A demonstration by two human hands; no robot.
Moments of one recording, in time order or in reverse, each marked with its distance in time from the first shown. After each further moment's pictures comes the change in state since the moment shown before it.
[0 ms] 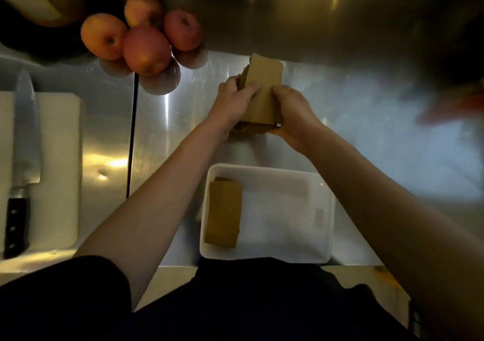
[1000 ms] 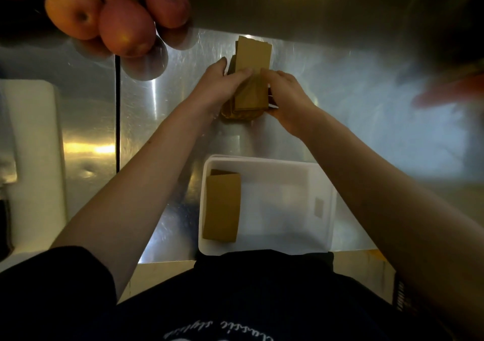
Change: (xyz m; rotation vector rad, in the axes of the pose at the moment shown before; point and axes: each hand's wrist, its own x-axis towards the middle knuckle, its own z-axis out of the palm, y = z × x) left_hand 0.016 0.000 -0.018 0.087 -0.103 -0.054; right_hand 0.036 0.009 0.006 -0.185 0.054 -0.024
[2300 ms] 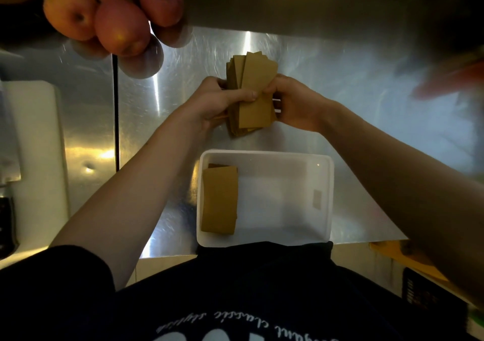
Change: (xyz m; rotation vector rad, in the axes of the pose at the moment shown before) left_hand -0.017 -0.022 0.004 -0.105 -0.128 -0.064; right_hand 0.015 0.026 -0.052 0.054 -0.454 0.051
